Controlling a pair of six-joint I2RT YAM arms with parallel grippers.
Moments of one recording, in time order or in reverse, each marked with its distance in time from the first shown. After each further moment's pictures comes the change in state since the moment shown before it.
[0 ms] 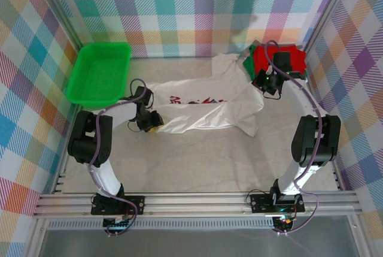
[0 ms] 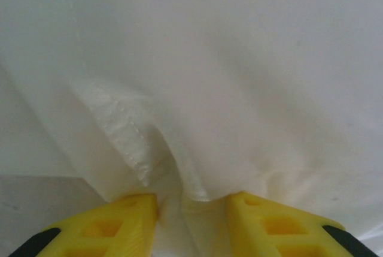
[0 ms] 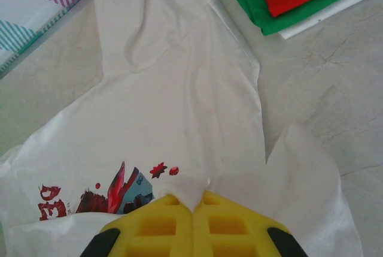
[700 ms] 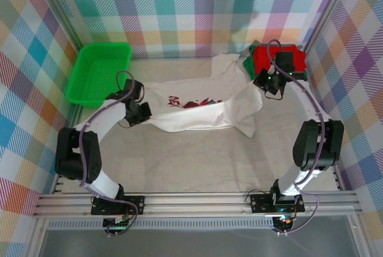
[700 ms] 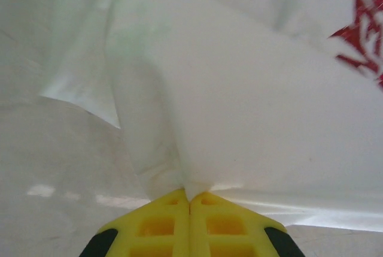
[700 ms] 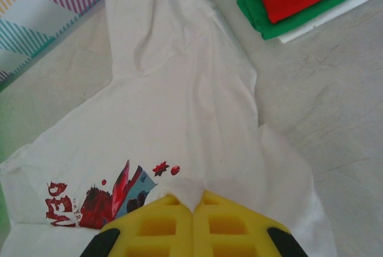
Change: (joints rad) left arm 0.060 -0.227 0.061 -0.178 -0.163 0.015; right arm -0.012 -0.077 -0.011 -0.029 0.008 -0.003
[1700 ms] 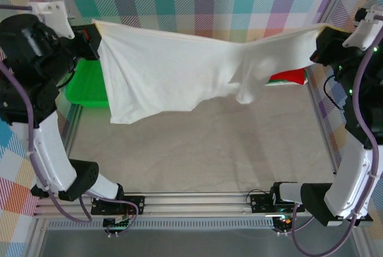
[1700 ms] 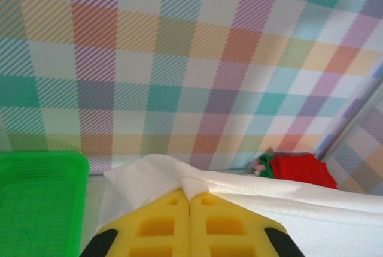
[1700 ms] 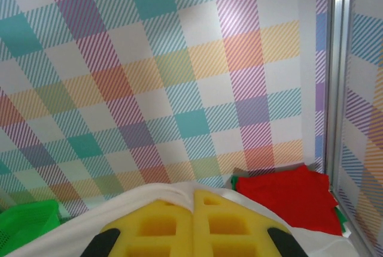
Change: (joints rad) left arm 0.053 -0.064 1.517 -0.544 0.082 0.378; right arm -0.014 -0.381 0.919 -0.492 0.218 -0.307
